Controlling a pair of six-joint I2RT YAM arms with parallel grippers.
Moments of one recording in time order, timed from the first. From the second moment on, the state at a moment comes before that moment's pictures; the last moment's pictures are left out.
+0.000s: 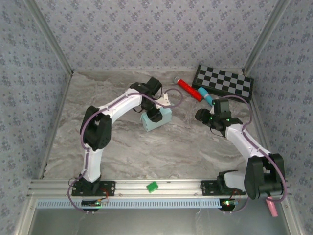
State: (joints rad) left arm -0.66 2.05 1.77 -1.00 0.21 0.54; right arm 0.15 1.24 0.74 -0.32 -0.19 0.59
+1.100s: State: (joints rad) left arm -0.66 2.04 1.86 -1.11 0.25 1.00; right arm 0.14 1.23 0.70 -0.31 -0.20 0.58
